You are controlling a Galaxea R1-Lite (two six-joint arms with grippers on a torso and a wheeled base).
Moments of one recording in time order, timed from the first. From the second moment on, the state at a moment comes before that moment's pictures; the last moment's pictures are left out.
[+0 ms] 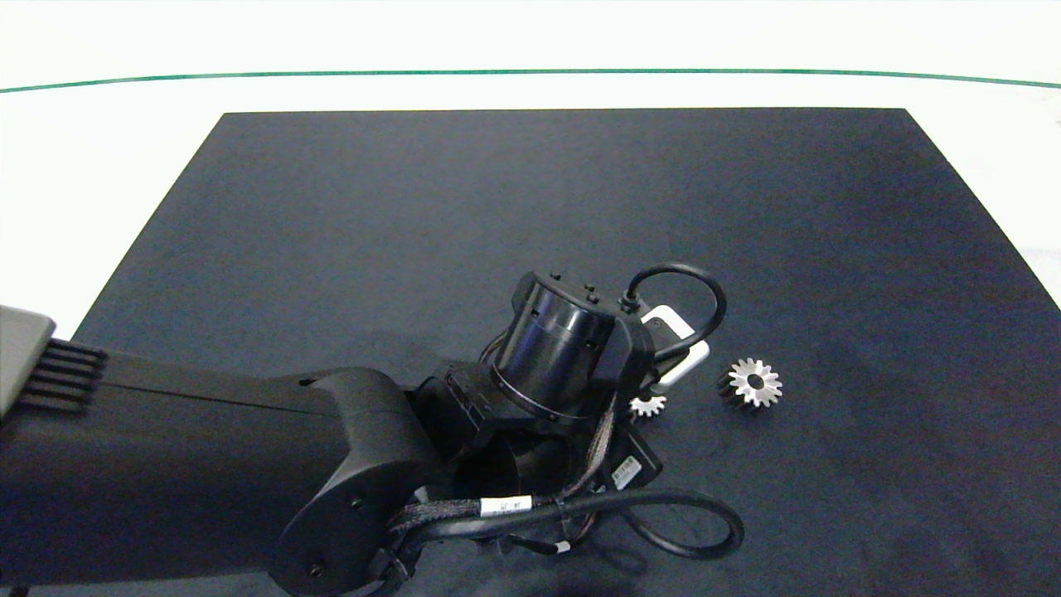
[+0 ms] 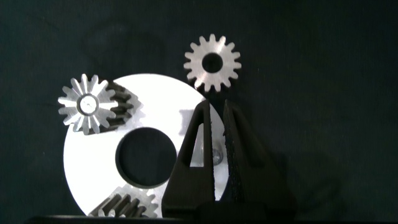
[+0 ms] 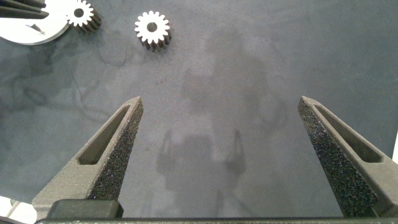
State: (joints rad) left arm -0.98 1.86 -1.19 -0.17 0.26 0.32; right arm 0.43 0.70 -0.72 0.32 -0.26 -0.13
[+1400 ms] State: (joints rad) left arm -1.01 1.97 -1.34 -0.11 0.29 0.30; right arm 0.43 0.68 -0.71 0.32 -0.26 -0.13
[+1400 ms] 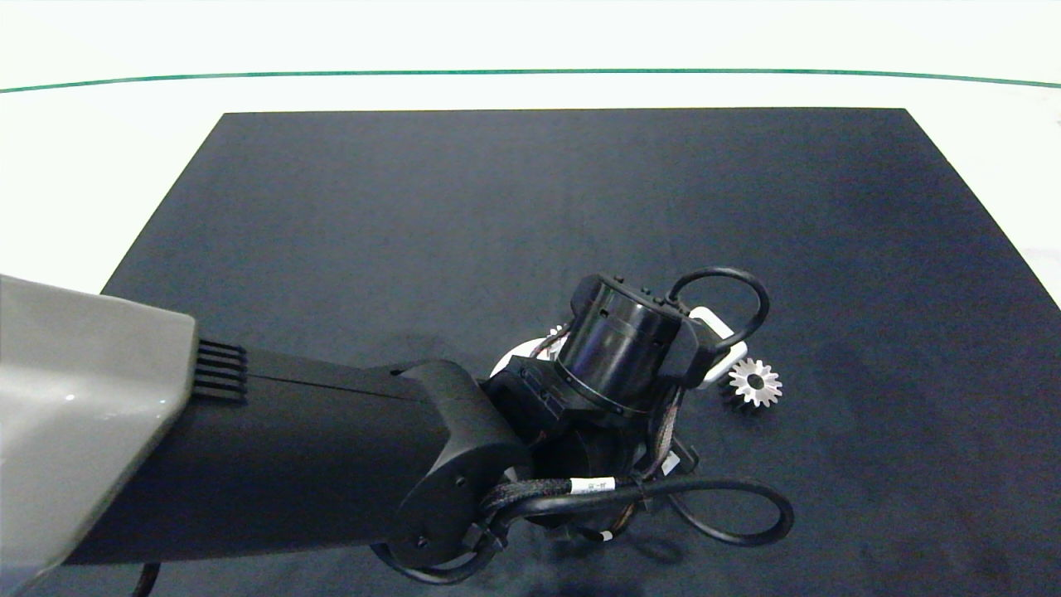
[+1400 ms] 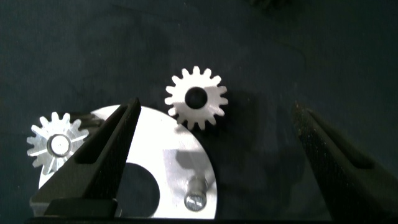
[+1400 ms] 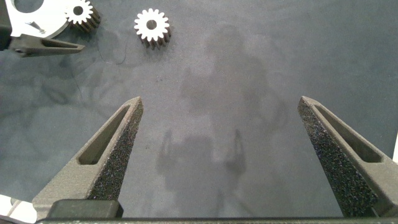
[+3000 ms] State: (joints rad) left arm -1.00 2.05 -1.39 -0.11 0.29 0.30; right arm 0.43 0.68 -0.71 0.32 -0.26 -0.13
